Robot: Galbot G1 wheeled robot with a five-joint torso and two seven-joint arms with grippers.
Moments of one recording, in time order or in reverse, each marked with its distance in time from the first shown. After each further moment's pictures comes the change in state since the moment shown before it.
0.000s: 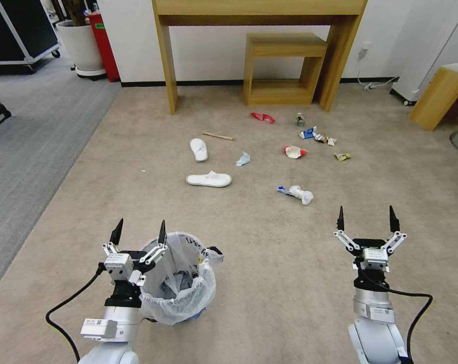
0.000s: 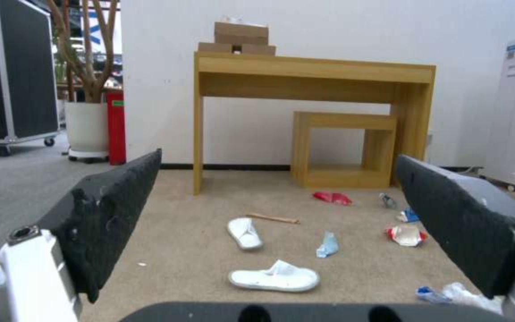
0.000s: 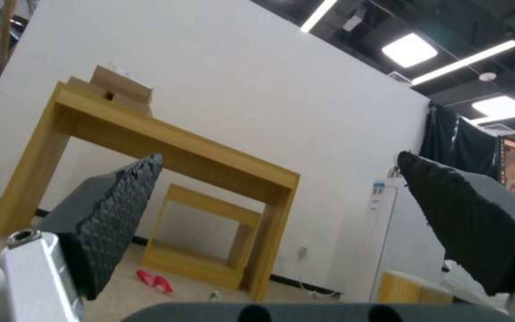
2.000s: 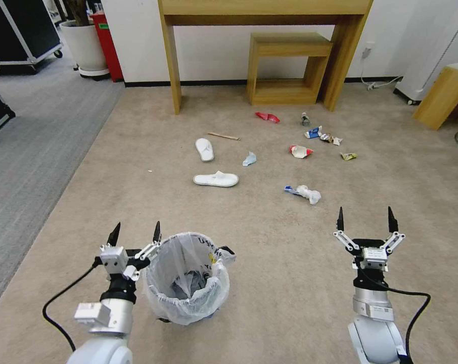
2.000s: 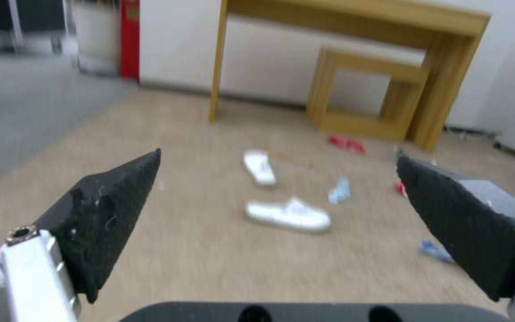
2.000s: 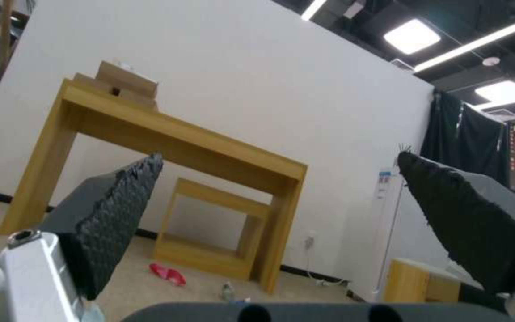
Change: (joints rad) left arm -0.021 0.232 0.037 -0.115 -0.284 0.351 -0.247; right arm 0.001 -0.027 -0.013 -0.009 0.049 -0.027 0.007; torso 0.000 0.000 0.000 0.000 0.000
